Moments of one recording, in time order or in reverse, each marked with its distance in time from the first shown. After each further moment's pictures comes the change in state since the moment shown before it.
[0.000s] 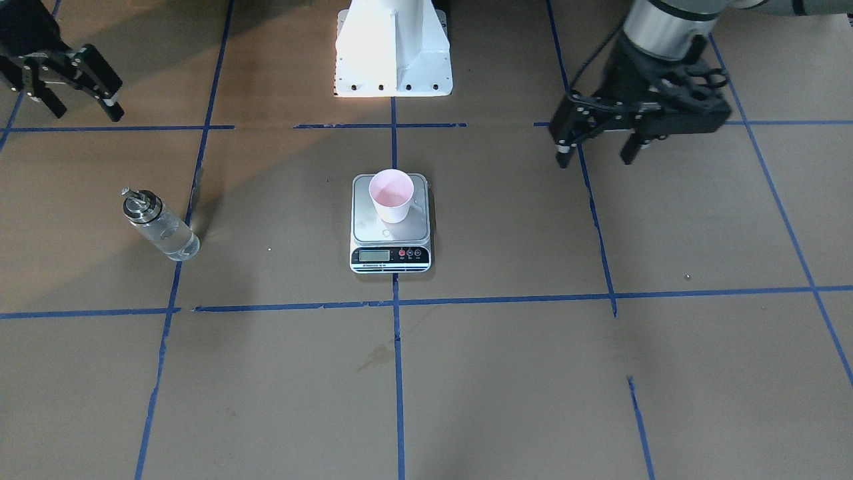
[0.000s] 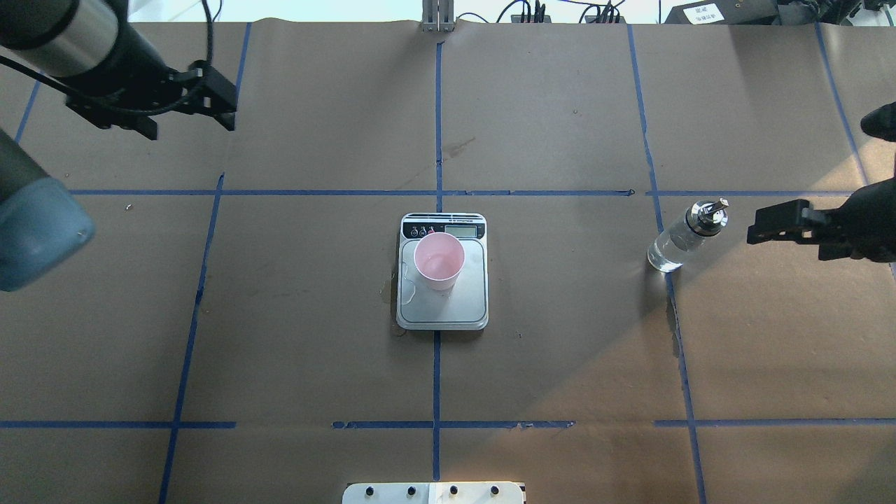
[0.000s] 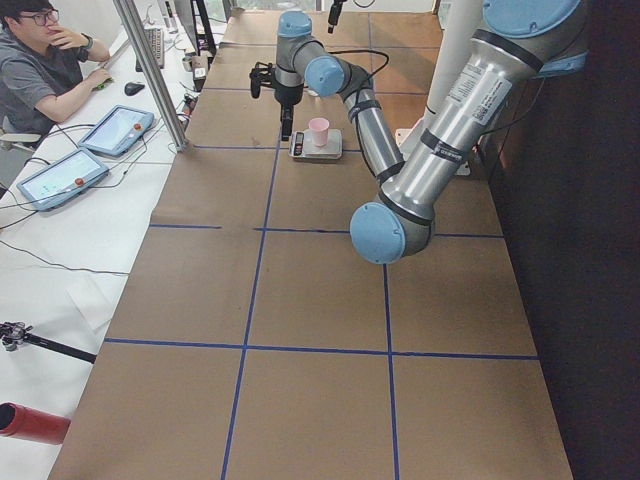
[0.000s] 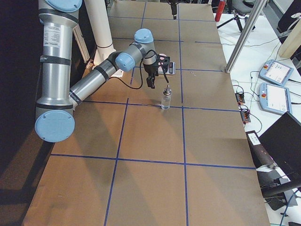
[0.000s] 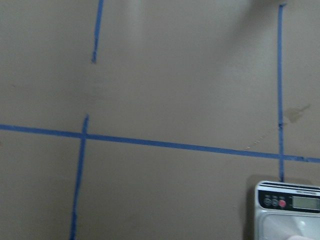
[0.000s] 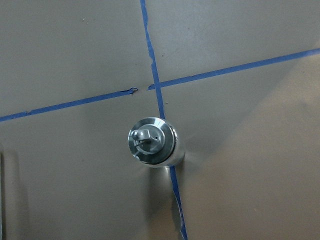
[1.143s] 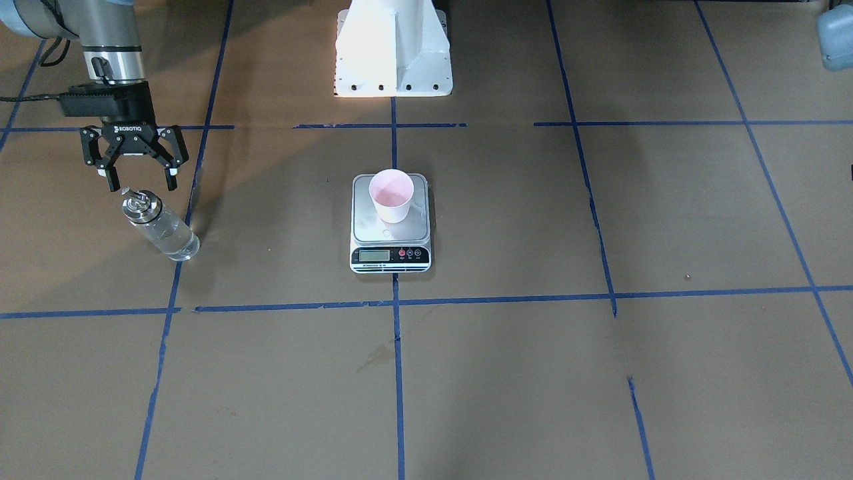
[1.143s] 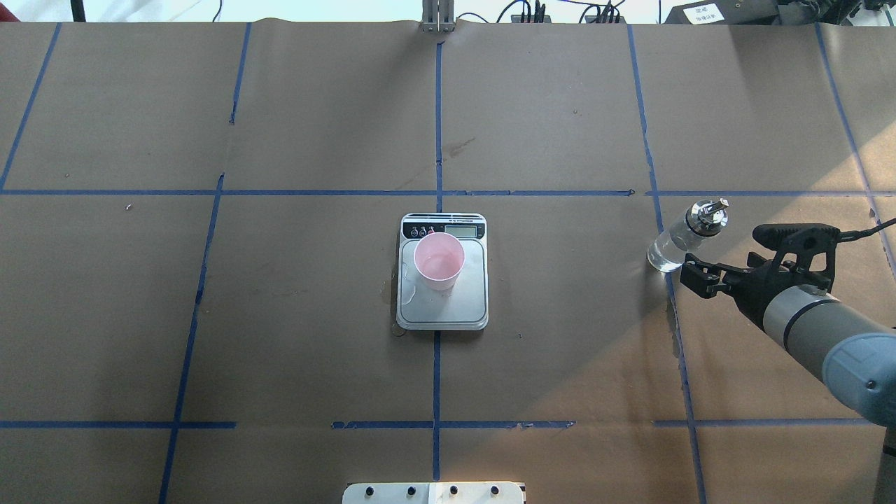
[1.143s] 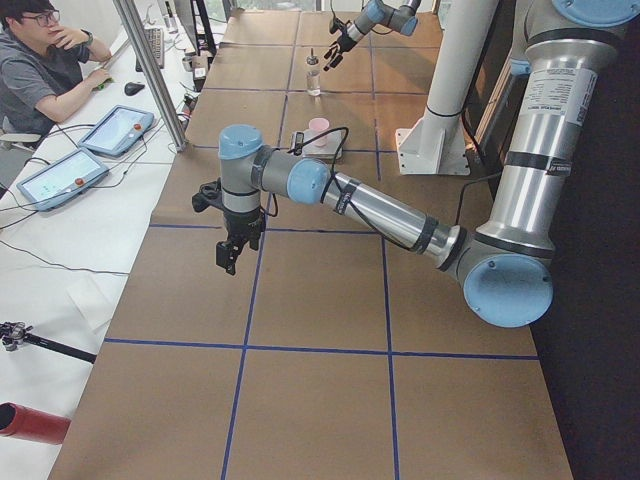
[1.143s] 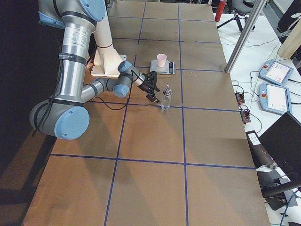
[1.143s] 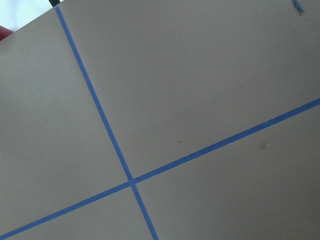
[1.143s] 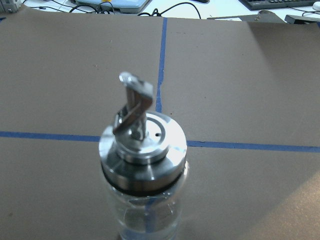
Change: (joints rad) left arm -0.392 0.328 0.260 -0.154 0.007 1.009; right arm -0.451 -0.109 -0.349 0.578 -0.853 0.028
